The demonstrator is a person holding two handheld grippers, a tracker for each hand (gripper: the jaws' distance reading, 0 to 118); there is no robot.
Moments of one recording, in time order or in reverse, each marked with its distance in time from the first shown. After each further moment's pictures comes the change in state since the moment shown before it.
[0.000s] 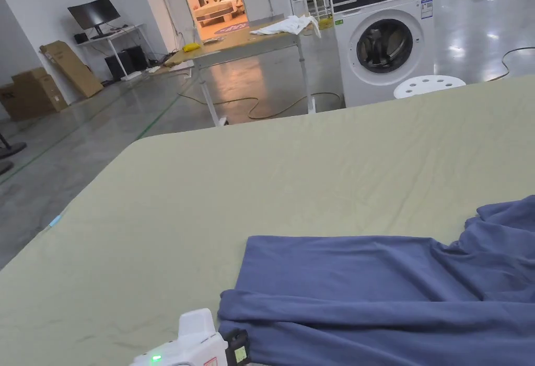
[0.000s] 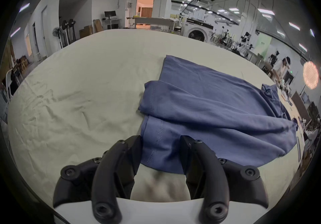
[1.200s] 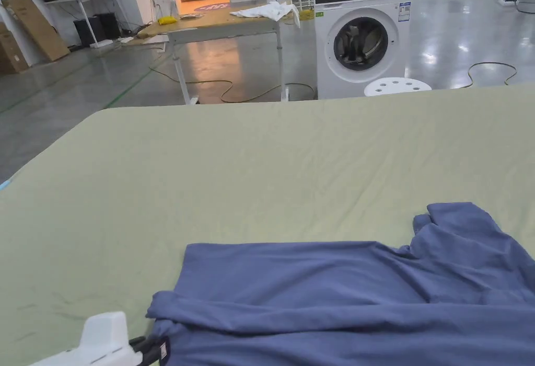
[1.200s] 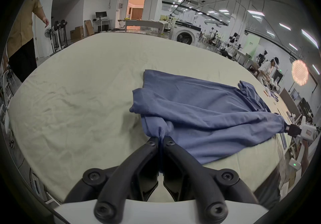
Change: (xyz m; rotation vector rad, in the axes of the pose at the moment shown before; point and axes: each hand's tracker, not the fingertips) left arm -0.009 -0.033 0.109 0.016 -0.121 -0.003; right arm 0.036 0.010 -0.083 -0.283 -0.098 -0.013
